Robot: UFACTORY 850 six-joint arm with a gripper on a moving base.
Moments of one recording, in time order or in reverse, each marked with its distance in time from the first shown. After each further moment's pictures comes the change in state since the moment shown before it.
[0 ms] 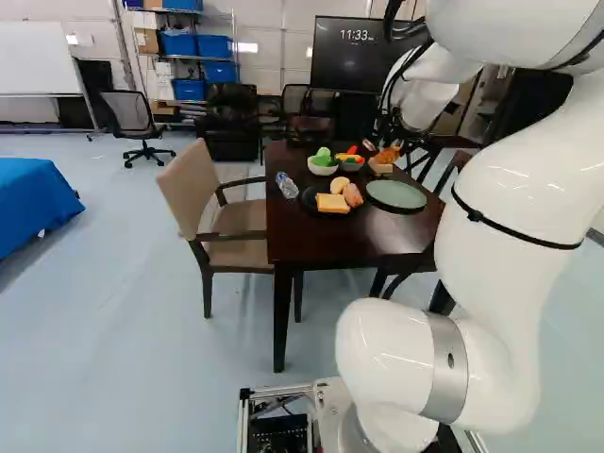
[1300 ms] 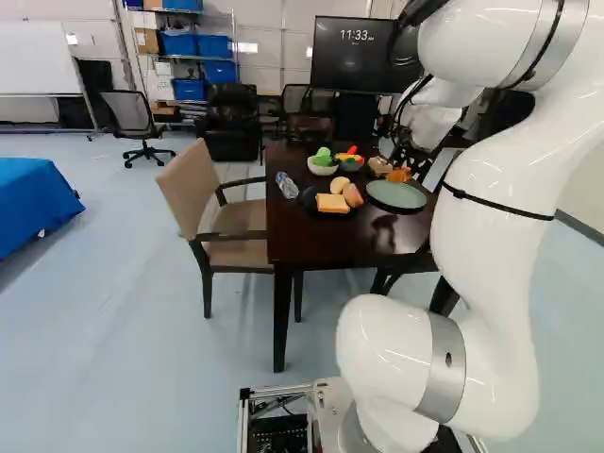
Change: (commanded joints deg) arm -4.6 -12.1 -5.8 0.0 0.0 0.0
